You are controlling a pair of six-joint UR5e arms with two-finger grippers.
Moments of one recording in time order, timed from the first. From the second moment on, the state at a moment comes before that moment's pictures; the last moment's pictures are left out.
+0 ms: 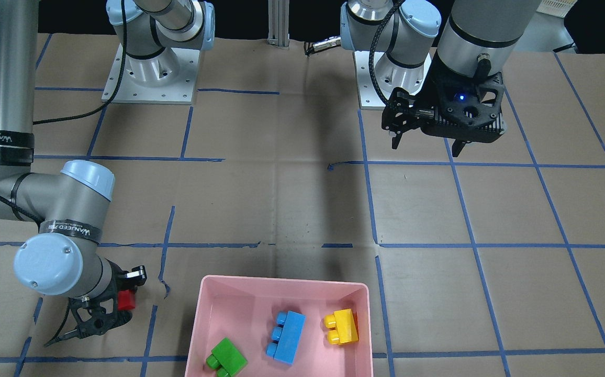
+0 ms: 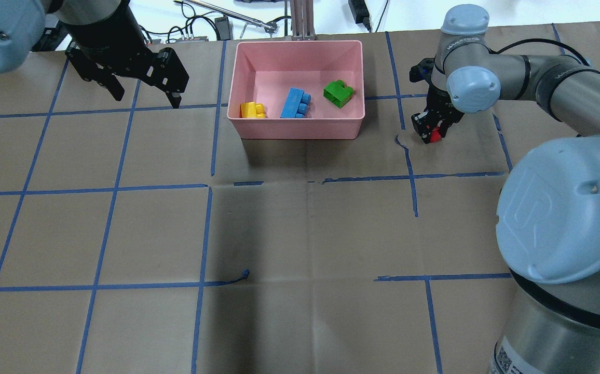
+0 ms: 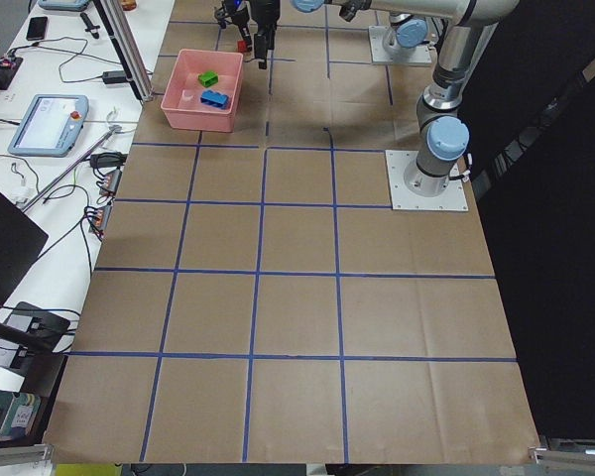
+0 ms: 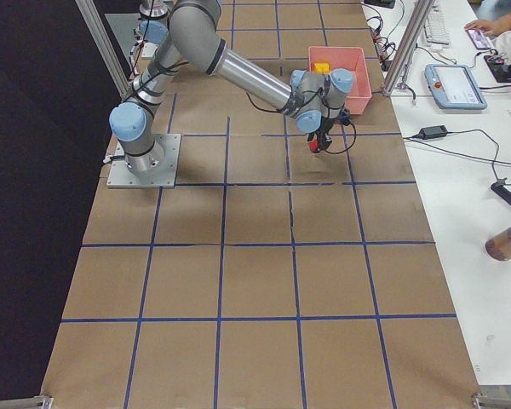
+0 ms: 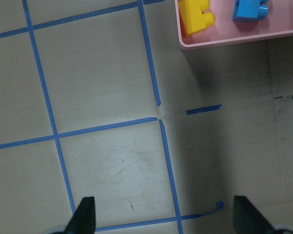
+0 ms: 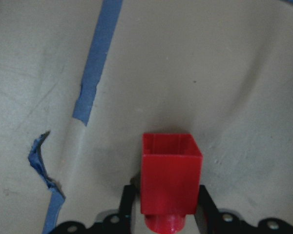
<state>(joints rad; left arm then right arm) -1.61 -1.67 -1.41 -1.63 1.61 0.14 1.49 -0.92 1.49 -2.00 -1.65 -0.42</state>
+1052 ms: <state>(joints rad) -1.61 -1.66 -1.41 -1.63 1.60 0.14 1.49 -0.96 1.16 -1.74 -1.60 -0.17</state>
